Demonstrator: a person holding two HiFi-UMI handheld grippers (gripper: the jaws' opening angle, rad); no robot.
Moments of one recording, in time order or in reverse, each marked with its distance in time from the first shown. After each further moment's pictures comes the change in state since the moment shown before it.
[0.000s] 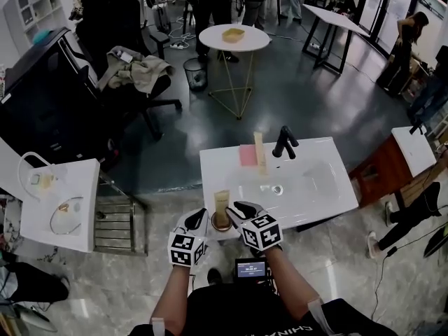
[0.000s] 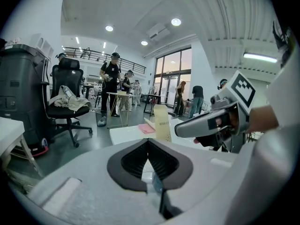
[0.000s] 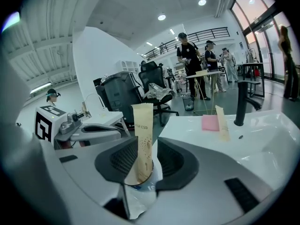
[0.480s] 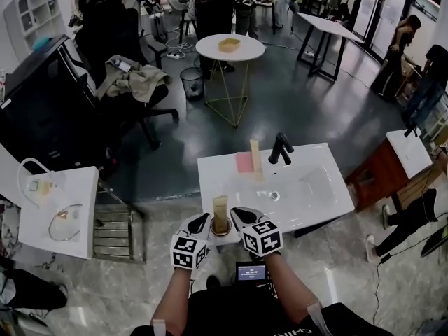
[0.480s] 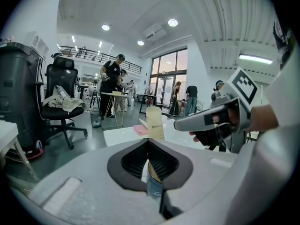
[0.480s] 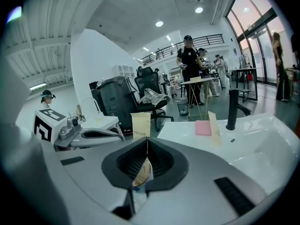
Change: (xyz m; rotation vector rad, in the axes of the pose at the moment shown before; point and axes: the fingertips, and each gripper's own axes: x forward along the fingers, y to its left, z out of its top) left arm 0.006 -0.012 0.007 0.017 -0.005 -0.054; right arm -0.016 -0.003 0.014 0.005 -0.065 -0.070
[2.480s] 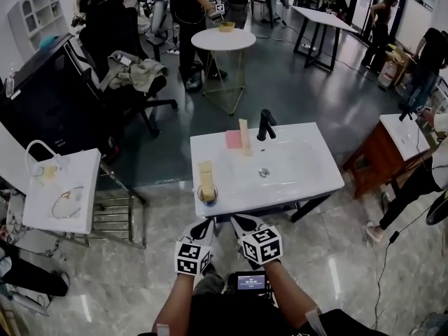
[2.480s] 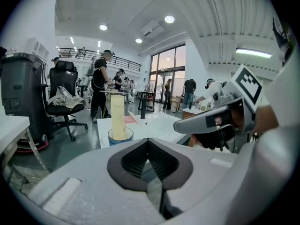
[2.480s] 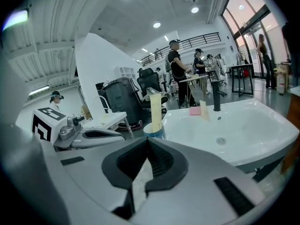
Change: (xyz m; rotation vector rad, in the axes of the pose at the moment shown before) left arm -0.074 -0.123 -0.055 0.024 0.036 0.021; right arm -0.120 0.042 -0.090 0.032 -0.007 0.011
